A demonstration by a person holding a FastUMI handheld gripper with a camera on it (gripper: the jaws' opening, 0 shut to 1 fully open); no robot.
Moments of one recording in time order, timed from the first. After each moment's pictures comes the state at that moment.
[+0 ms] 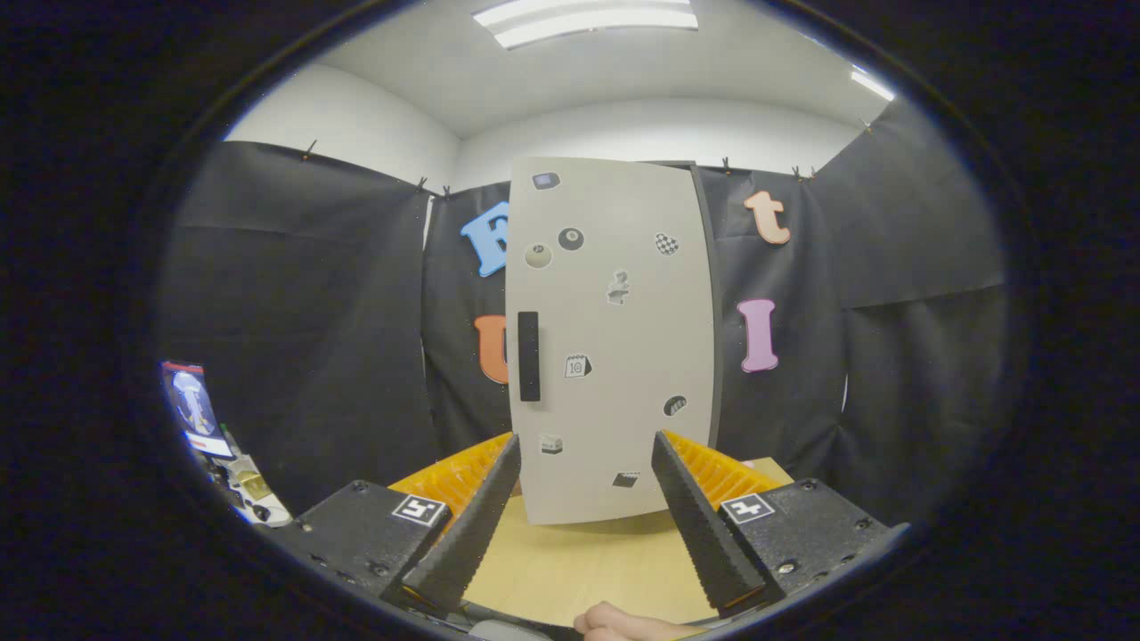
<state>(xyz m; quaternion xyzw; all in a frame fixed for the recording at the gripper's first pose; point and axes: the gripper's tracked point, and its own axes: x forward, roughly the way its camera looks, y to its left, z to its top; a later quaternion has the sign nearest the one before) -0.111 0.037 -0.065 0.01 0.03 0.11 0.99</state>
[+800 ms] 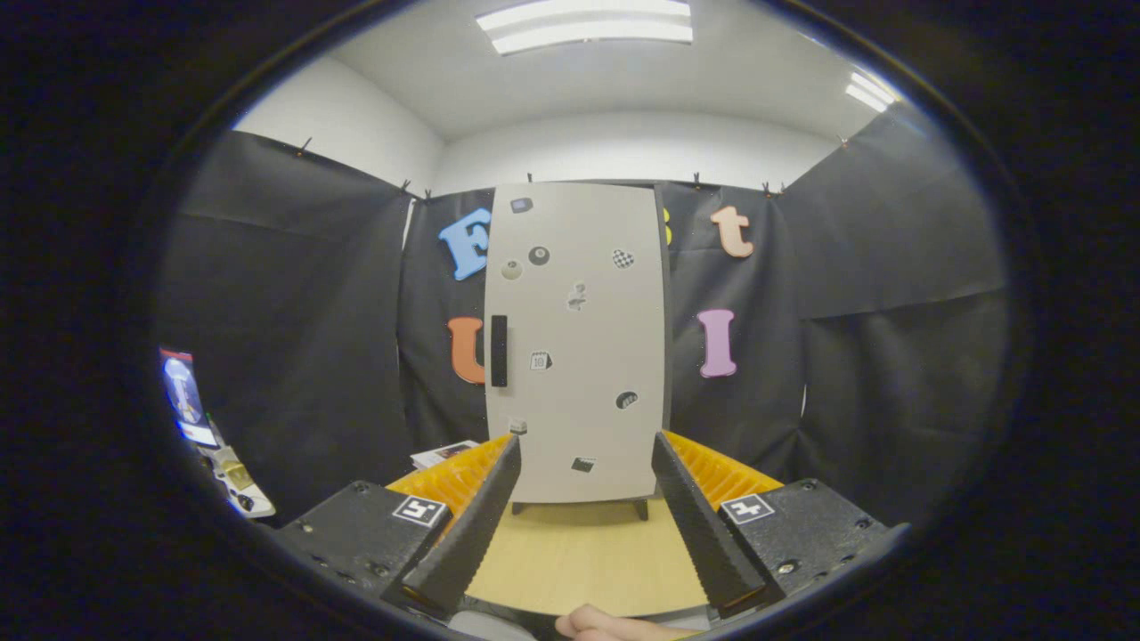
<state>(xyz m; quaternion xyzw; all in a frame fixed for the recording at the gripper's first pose) -0.153 -0.003 -0.074 -0.01 0.02 0.05 1.00</state>
